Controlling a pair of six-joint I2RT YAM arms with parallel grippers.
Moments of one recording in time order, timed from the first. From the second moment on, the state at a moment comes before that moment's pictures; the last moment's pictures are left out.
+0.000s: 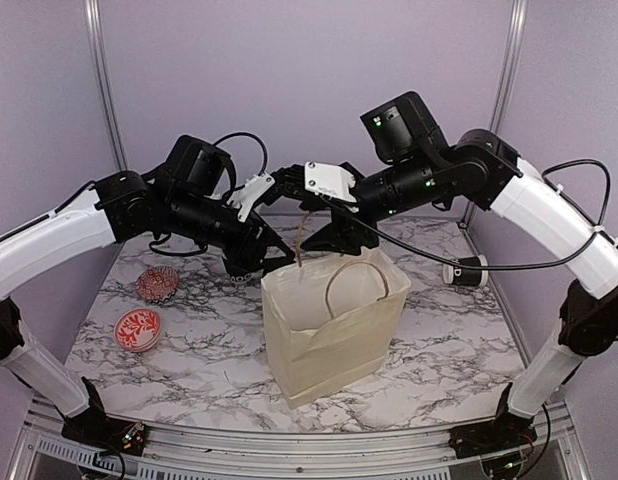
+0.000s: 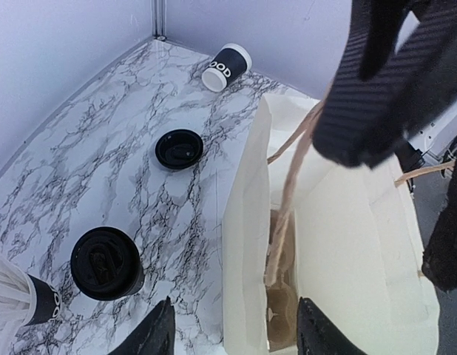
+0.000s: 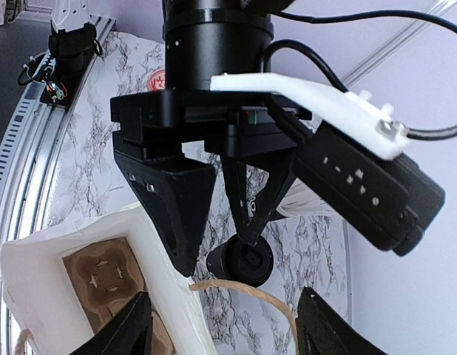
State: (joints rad) left arm -0.88 1.50 1.52 -0.67 0.28 0.02; right arm 1.00 1.63 1.96 -0.97 -0.20 -0.70
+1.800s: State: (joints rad) left arm -0.77 1.30 1.34 -0.72 -0.24 -0.12; right arm 0.81 1.60 1.80 -0.96 -0.36 -0.68
